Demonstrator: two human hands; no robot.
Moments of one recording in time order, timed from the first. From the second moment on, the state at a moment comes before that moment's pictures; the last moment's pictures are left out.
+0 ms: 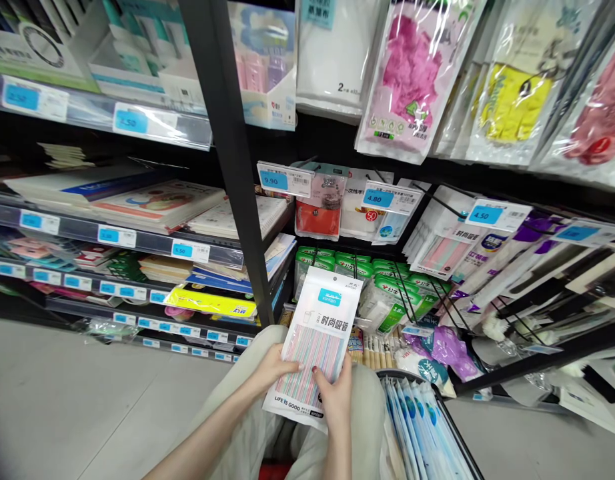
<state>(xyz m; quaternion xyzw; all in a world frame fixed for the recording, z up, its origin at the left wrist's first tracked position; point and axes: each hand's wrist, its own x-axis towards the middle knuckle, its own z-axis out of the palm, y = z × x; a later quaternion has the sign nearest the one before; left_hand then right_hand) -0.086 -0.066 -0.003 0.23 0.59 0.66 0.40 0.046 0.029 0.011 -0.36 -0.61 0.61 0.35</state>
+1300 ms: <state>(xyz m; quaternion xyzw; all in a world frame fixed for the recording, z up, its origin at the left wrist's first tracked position) -0.081 -0.070 0.018 0.20 0.54 0.68 0.46 0.056 0.035 0.014 -0.35 -0.56 0.68 0.32</state>
